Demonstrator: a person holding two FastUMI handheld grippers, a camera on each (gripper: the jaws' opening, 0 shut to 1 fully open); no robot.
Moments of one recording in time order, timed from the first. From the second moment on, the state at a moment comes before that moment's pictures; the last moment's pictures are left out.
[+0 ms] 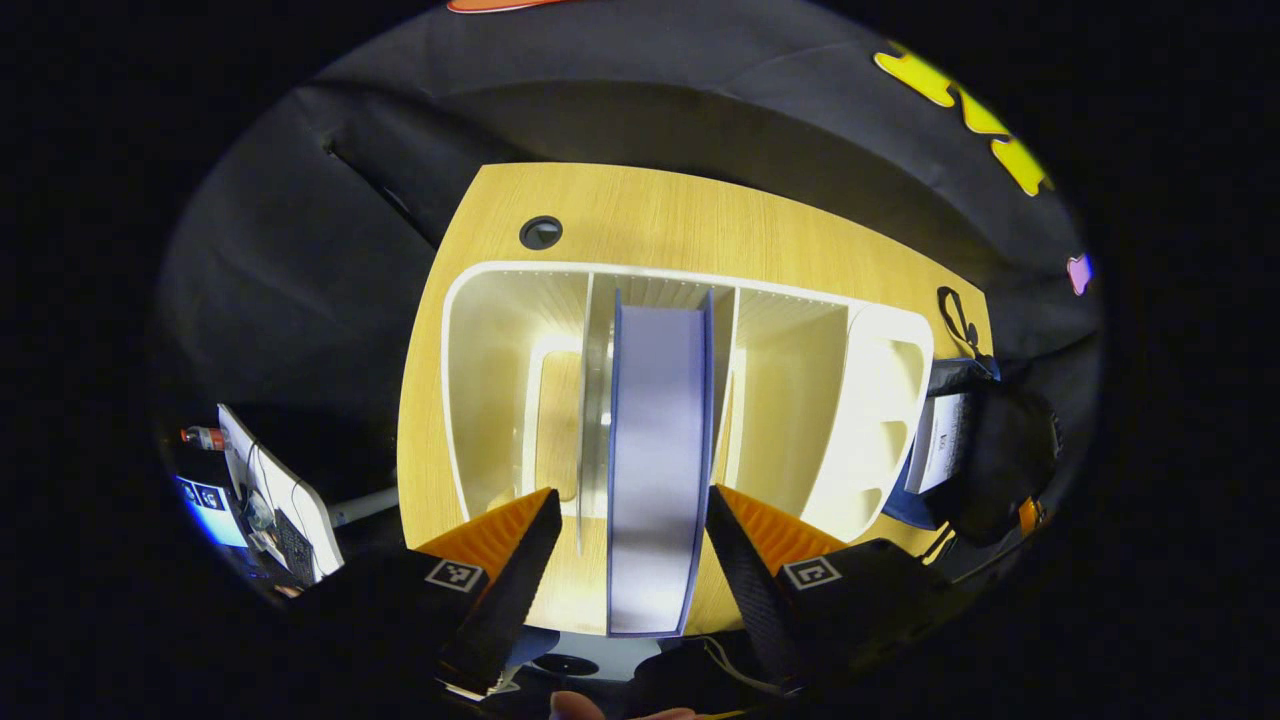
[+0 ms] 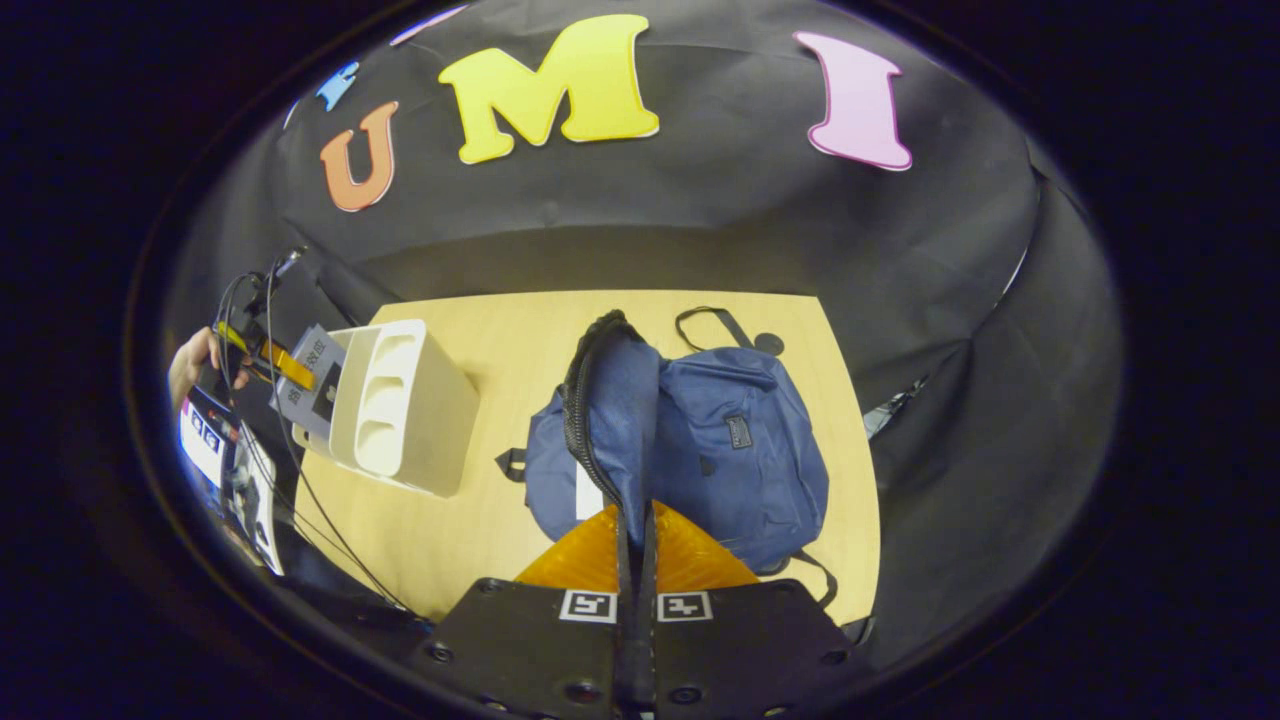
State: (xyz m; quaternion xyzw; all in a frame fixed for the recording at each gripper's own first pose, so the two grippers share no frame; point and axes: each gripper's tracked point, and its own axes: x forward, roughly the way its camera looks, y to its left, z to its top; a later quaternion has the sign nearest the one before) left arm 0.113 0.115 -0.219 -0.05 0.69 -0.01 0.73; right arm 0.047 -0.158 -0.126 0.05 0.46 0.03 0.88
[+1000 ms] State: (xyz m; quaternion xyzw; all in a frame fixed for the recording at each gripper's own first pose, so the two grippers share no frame) left arm 0.083 0.117 -0.143 -0.01 0.67 -0.03 0.74; right arm 0.043 -0.156 -0.128 0.06 0.46 0.04 0.88
